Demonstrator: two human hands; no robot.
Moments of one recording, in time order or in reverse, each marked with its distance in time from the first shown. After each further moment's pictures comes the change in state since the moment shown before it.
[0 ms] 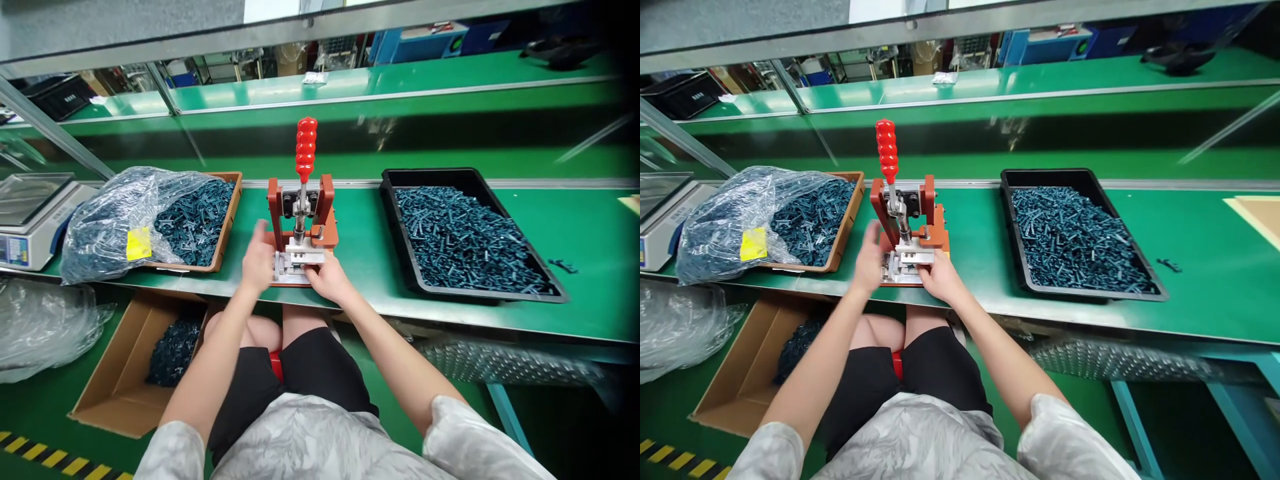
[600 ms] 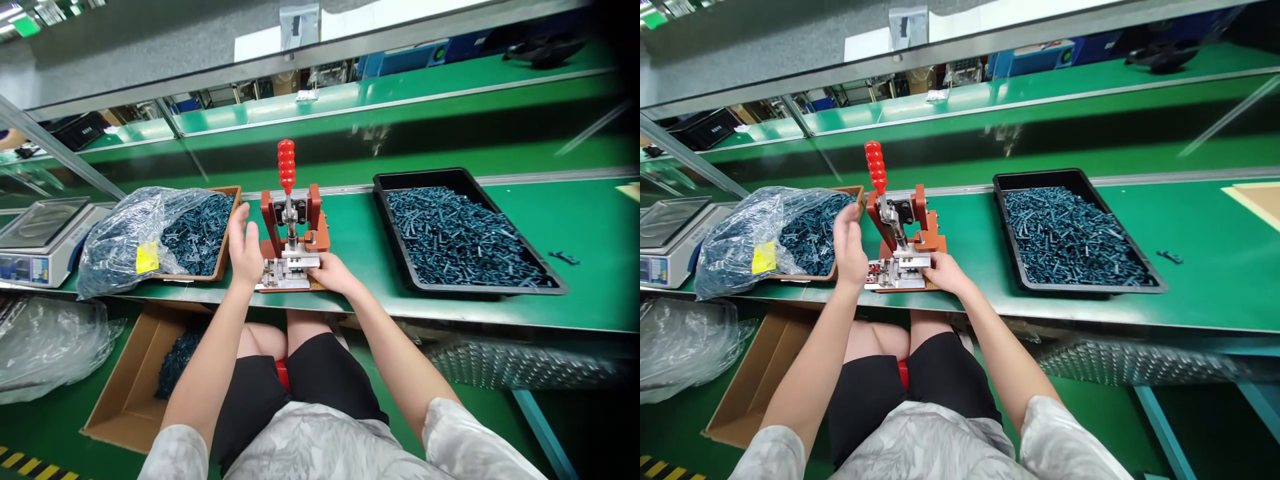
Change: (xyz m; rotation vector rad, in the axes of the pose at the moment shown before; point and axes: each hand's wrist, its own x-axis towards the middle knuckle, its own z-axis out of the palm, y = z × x) left_hand 0.038 0.051 -0.004 -0.297 0.200 0.064; right_hand 0.016 0.010 -0.015 0.221 -0.212 0.367
